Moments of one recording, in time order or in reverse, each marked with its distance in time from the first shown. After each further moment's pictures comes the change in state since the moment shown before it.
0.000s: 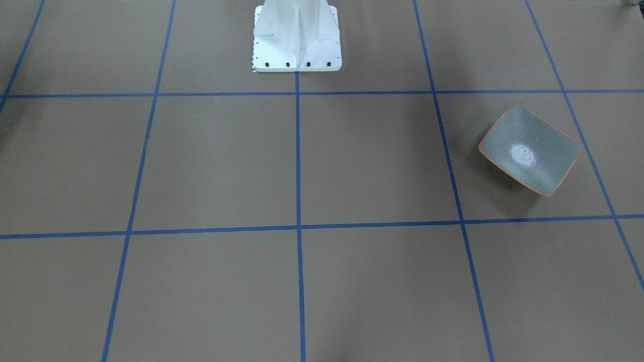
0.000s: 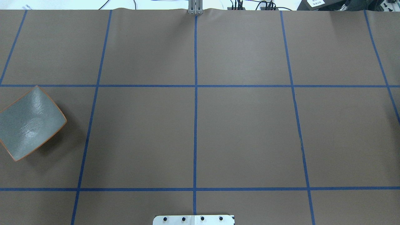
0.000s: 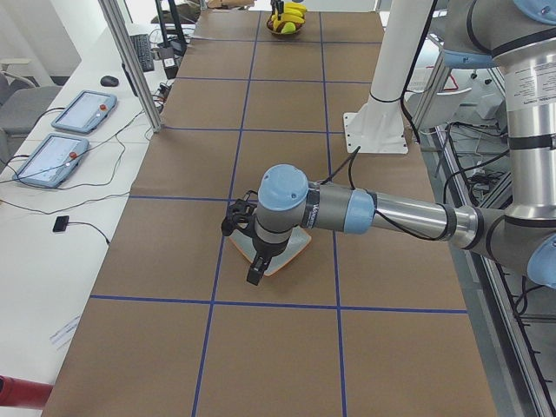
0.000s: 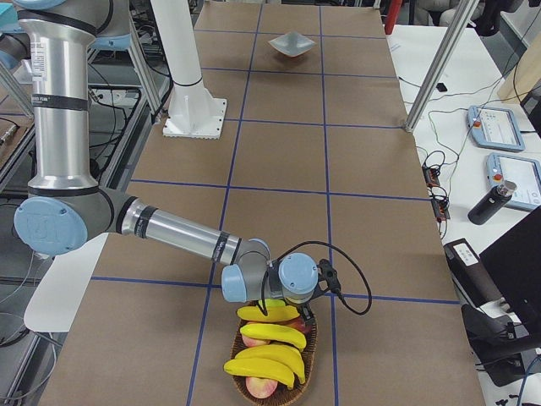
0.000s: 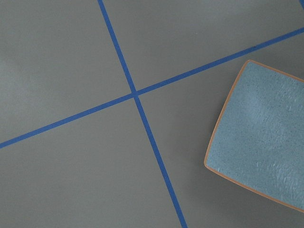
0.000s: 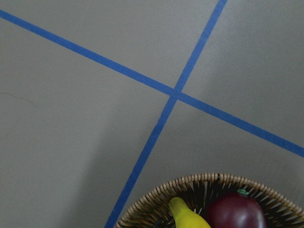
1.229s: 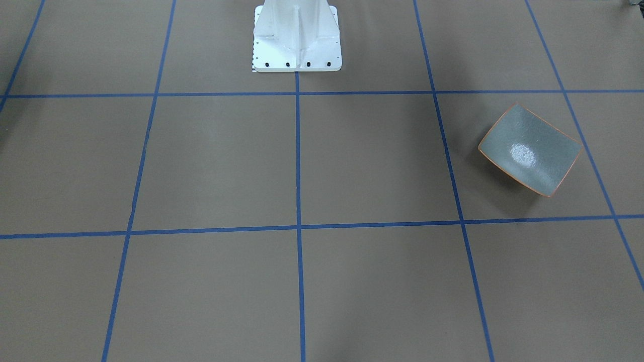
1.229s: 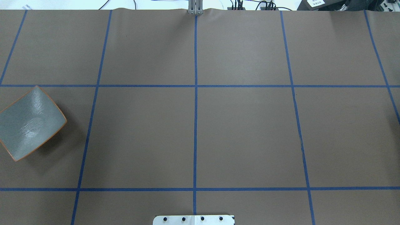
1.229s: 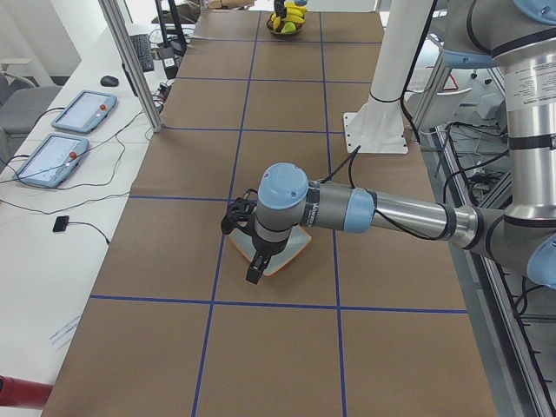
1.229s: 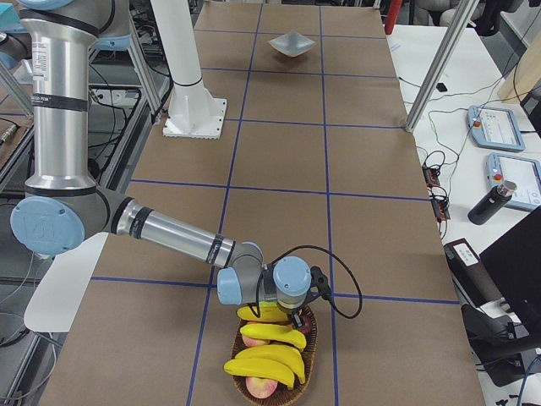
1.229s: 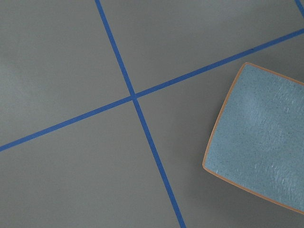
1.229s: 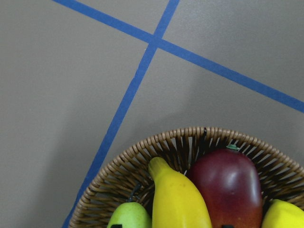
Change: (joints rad) left arm 0.000 -0.002 -0.004 0.000 0.000 0.000; right arm -0.044 -0.022 -0.007 0.009 -0.068 -0.020
